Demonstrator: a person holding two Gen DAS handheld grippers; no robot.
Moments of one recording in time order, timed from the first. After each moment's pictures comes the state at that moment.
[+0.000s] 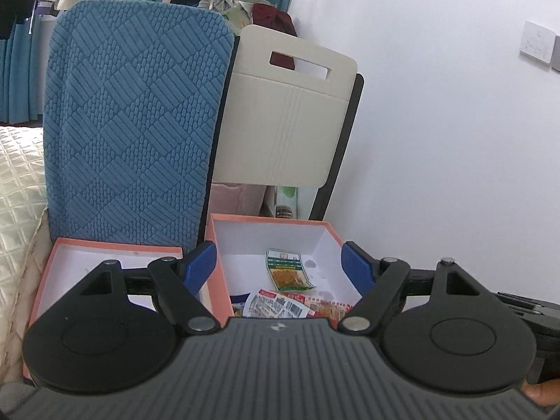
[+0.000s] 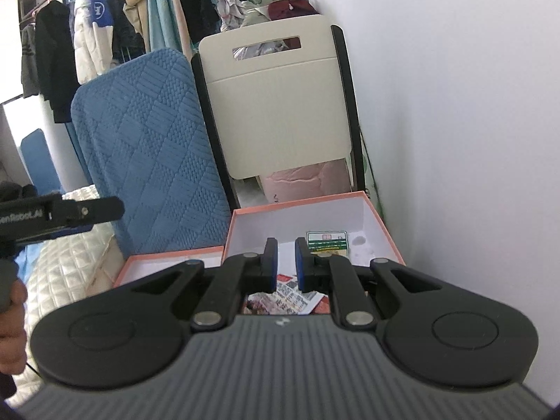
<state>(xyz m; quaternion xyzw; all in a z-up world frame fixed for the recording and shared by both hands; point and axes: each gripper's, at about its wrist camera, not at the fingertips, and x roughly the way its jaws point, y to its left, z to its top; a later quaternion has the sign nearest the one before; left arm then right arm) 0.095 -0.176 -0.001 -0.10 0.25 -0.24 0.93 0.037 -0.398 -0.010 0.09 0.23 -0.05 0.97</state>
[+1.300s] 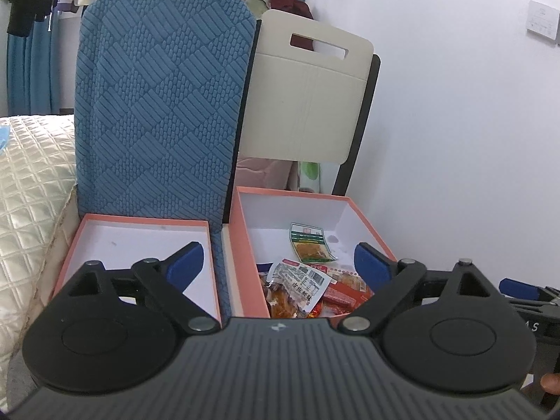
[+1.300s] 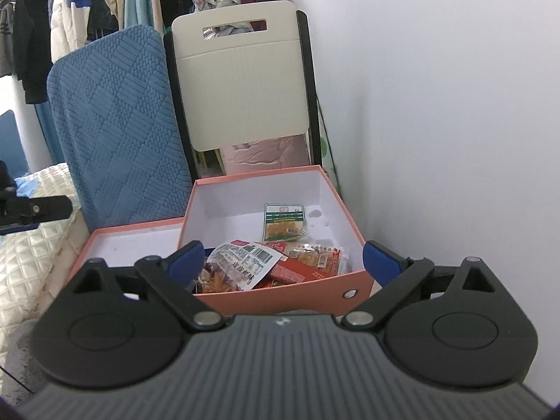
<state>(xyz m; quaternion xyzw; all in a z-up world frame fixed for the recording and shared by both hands) 0.055 -0.170 -0.022 -0.09 0.27 -0.20 0.94 0.000 -0.401 -0.039 0.06 0.25 -0.11 0.96</state>
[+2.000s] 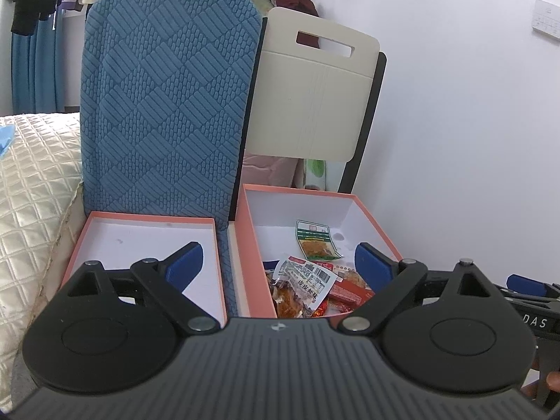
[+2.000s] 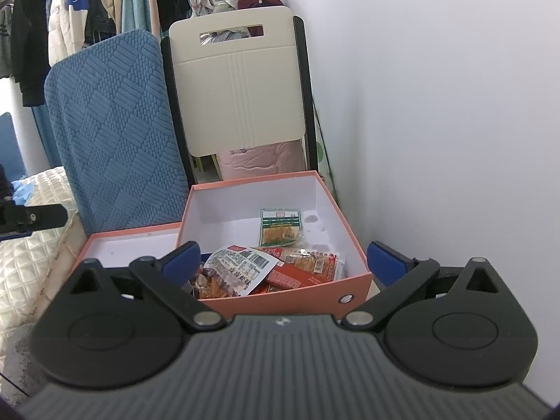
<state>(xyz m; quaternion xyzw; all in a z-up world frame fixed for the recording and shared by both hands) 0.056 -0.171 -0.022 -0.08 0.28 -0.19 0.94 0.000 -0.402 -0.035 0.06 0.24 -0.11 0.96</state>
